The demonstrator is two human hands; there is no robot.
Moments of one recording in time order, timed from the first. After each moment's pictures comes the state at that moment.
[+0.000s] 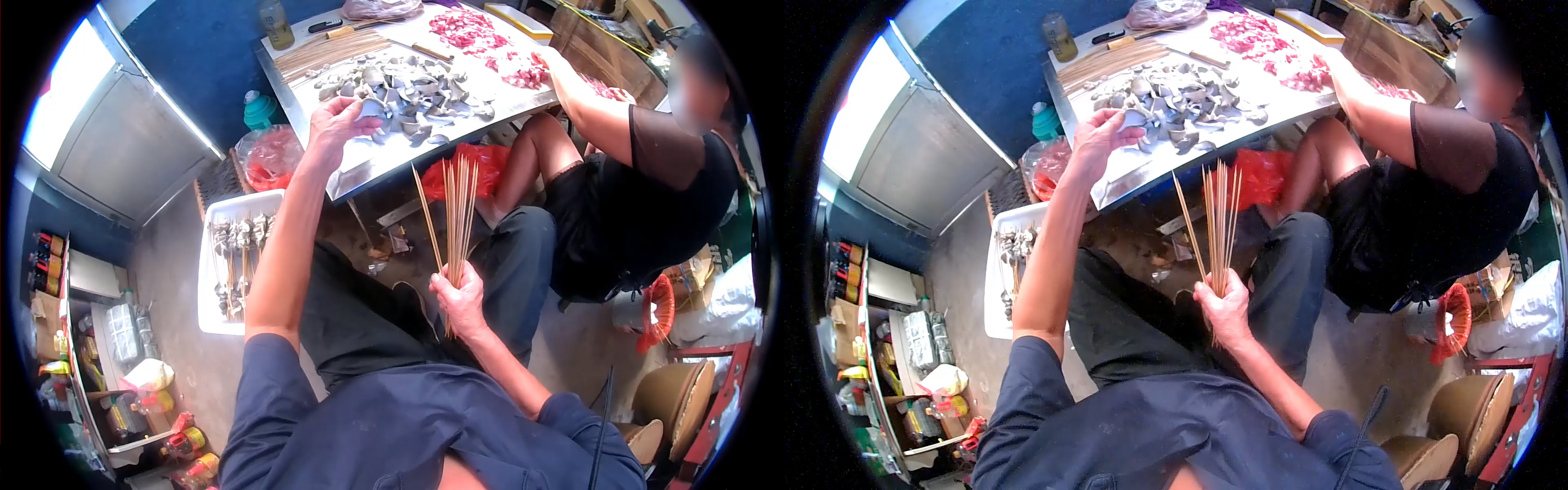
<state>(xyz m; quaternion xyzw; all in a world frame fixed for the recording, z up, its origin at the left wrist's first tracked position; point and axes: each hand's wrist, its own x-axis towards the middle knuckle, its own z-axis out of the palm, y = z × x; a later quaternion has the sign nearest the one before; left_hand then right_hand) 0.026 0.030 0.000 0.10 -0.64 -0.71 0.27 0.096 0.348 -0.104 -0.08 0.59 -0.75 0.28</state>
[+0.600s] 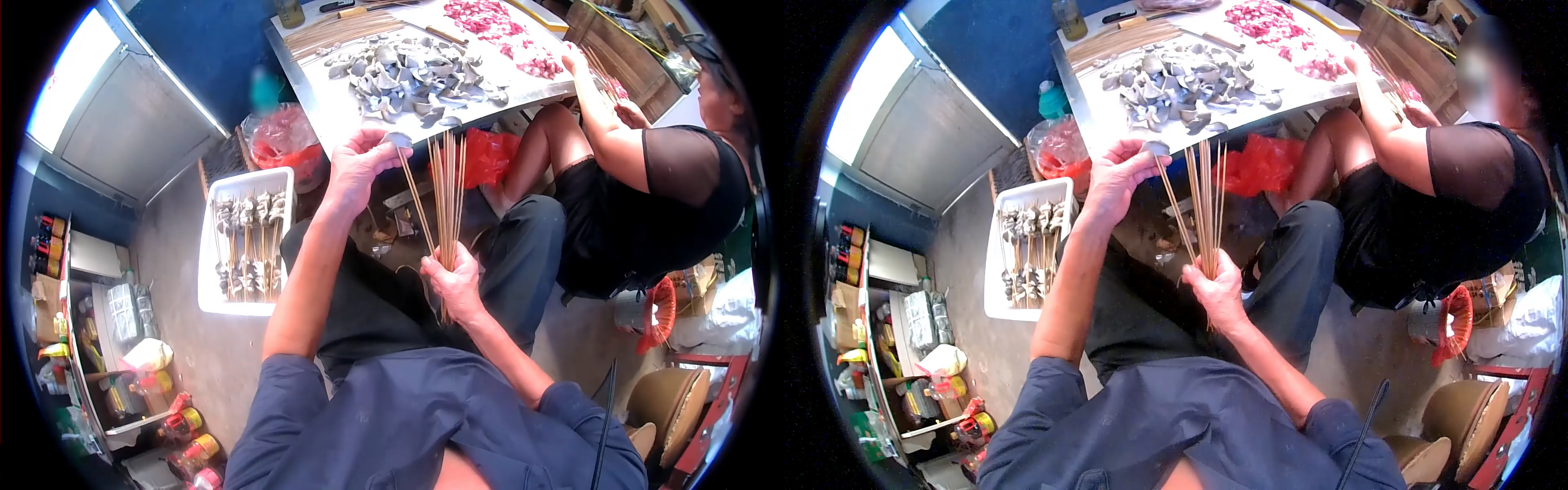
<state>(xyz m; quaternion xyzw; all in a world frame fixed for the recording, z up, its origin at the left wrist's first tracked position) 0.084 0.099 -0.034 0.09 -0.50 -0.82 0.24 0.099 0.331 -0.095 -0.11 0.57 -0.75 0.33</state>
